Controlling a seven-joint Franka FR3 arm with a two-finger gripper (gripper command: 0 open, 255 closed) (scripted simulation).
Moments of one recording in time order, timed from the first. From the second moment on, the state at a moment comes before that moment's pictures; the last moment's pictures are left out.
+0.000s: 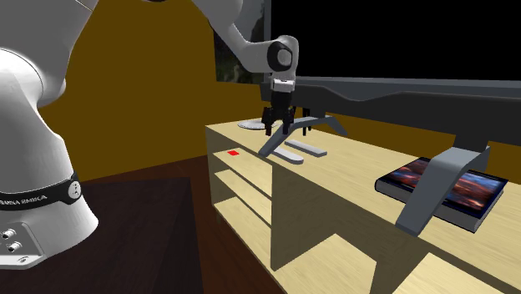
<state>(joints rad) 0.16 0.64 0.43 -1.58 -0.29 2.02 1.68</state>
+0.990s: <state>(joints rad) 0.16 0.79 0.38 -1.57 -0.37 2.30 1.70</state>
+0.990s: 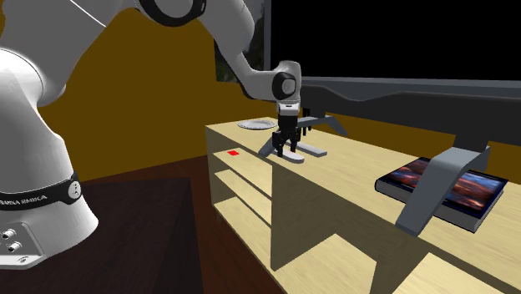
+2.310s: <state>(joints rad) 0.15 0.70 0.41 -1.58 -0.33 2.21 1.68</state>
